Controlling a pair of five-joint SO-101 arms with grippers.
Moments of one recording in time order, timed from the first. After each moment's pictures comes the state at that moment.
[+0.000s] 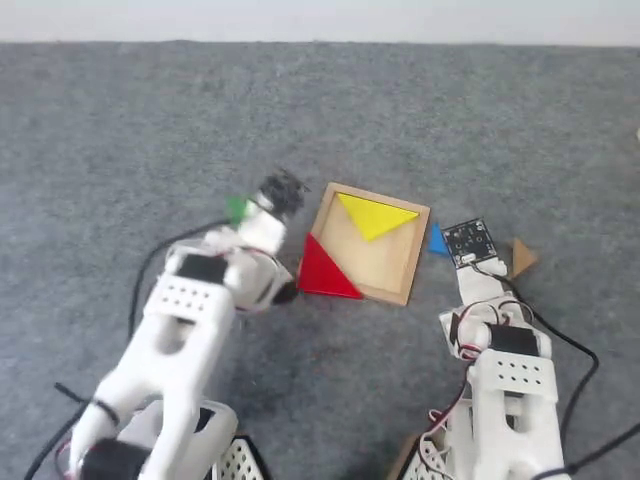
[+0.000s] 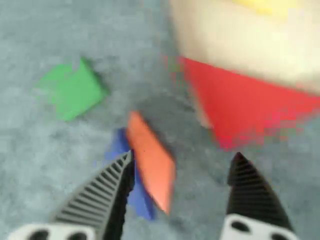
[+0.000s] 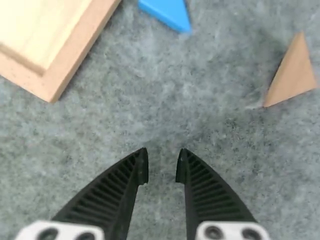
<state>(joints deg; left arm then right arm) 6.2 -28.3 57.3 50.3 -20.4 3.2 -53.8 79.8 47.8 23.9</state>
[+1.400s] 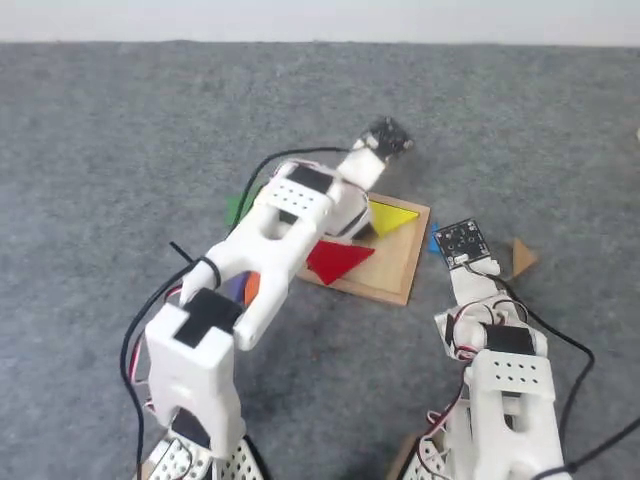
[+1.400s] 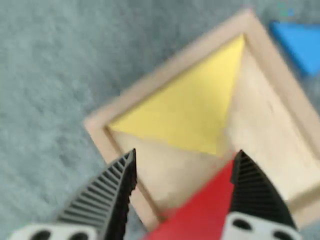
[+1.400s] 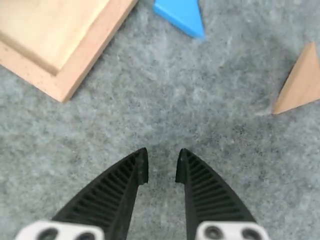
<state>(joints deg) 19.7 22.5 4.5 54.0 -18.0 1.6 -53.8 79.8 47.8 23.9</state>
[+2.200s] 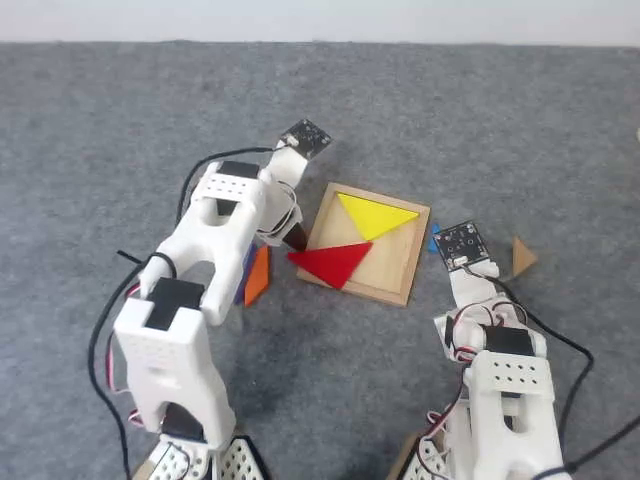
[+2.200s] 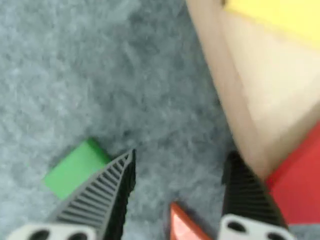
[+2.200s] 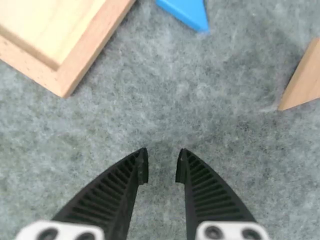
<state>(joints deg) 3.9 24.3 10.5 57.0 -25.4 1.6 -53.8 80.5 47.8 23.9</state>
